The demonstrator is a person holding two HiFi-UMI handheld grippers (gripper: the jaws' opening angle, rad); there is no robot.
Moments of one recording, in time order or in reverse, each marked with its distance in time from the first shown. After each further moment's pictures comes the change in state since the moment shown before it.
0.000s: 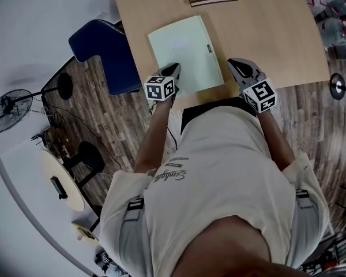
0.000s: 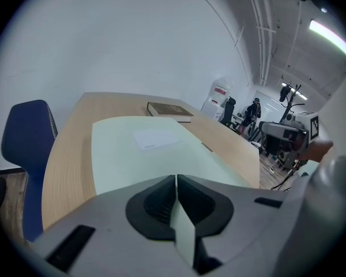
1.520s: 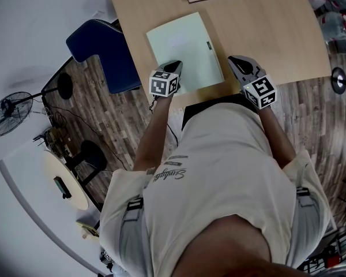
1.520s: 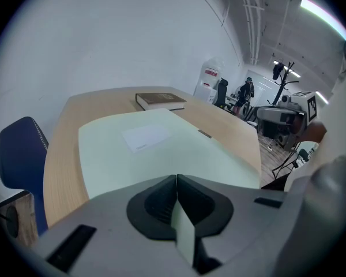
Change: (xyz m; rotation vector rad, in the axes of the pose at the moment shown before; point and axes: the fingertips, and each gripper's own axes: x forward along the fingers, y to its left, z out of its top) left arm 0.018 -0.003 -0.007 0.151 0.137 0.000; right arm 0.005 -0.010 -0.017 0.046 0.035 -0.011
